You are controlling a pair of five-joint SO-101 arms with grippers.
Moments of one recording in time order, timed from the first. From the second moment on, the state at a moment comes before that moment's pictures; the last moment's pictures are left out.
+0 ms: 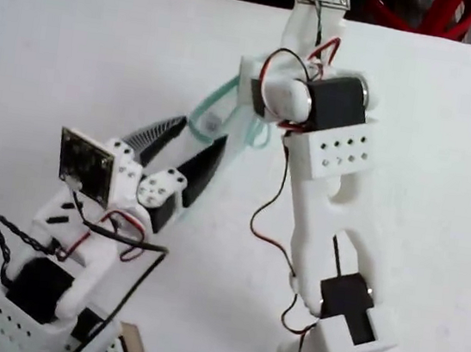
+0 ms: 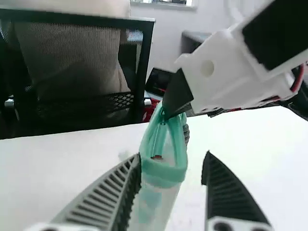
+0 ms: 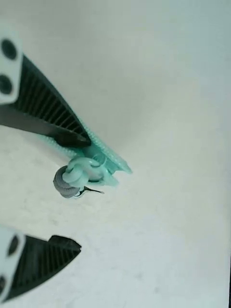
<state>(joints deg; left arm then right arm) 21.6 -79.0 59.1 38.4 5.5 -23.7 9.7 -35.7 92.0 -11.5</state>
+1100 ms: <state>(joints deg) 19.3 -78.9 82.5 13.3 3.2 -24.6 10.6 -41.1 93.4 -3.7</state>
